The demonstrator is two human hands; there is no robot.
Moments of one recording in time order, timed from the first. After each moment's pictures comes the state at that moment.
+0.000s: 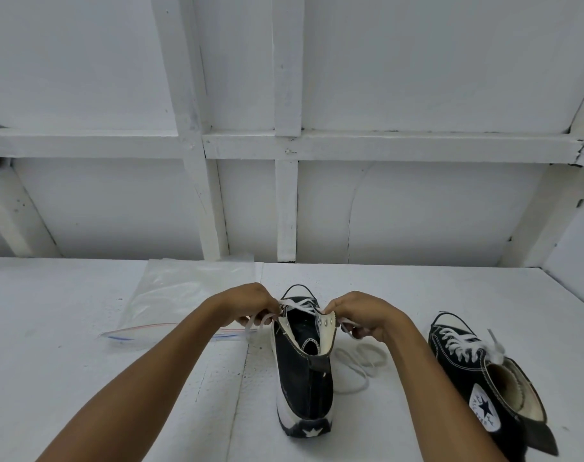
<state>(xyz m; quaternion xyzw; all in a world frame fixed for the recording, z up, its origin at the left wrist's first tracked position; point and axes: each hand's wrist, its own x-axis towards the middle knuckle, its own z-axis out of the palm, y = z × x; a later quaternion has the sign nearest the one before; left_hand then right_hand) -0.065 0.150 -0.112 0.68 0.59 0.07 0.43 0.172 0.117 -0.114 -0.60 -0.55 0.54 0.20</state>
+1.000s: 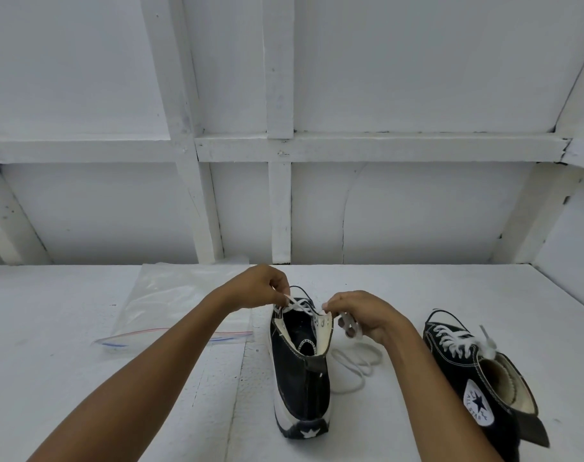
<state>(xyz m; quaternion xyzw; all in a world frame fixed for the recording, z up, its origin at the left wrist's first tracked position) -0.050 0.161 -0.094 0.79 0.51 0.14 0.31 0.183 0.118 -0.126 -0.59 -0.49 0.57 0.29</state>
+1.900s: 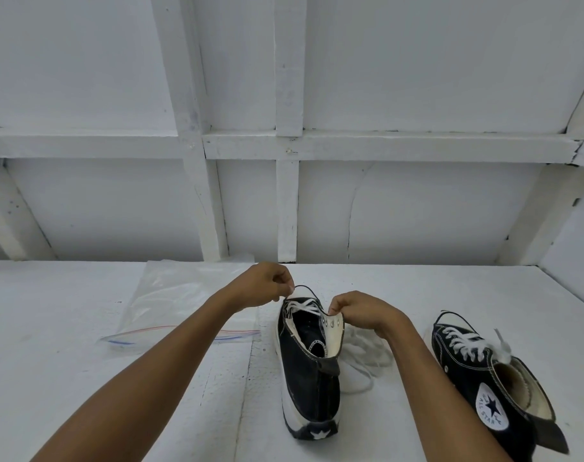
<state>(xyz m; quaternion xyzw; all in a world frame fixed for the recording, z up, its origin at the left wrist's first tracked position) -0.057 0.164 -0.099 0.77 0.52 0.19 0.33 0.170 0.125 -0.120 -0.62 -0.65 0.41 0.14</state>
